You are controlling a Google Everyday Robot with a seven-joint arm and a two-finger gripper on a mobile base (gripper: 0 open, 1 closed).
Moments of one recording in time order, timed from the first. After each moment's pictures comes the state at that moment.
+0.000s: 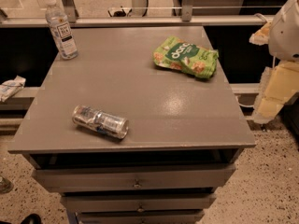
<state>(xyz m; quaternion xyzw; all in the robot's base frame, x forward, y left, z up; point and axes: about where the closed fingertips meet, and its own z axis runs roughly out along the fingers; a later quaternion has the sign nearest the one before) 0.438 -0.215 0.981 -0.60 0.78 -0.04 0.17</state>
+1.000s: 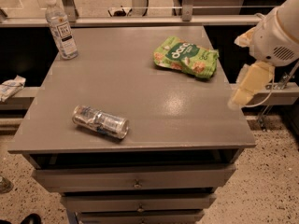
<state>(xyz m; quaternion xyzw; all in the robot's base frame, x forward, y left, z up) 0.501 -0.214 0.945 -0.58 0.78 0.01 0.23</state>
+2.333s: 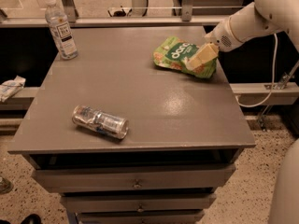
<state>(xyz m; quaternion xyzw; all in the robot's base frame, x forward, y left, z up) 0.721 -0.190 0.875 -0.46 0.80 0.11 0.36</state>
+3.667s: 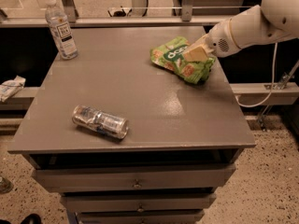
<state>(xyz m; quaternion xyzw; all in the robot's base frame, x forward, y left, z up) 0.662 -0.140 0.901 -0.45 0.78 0.19 0.39</state>
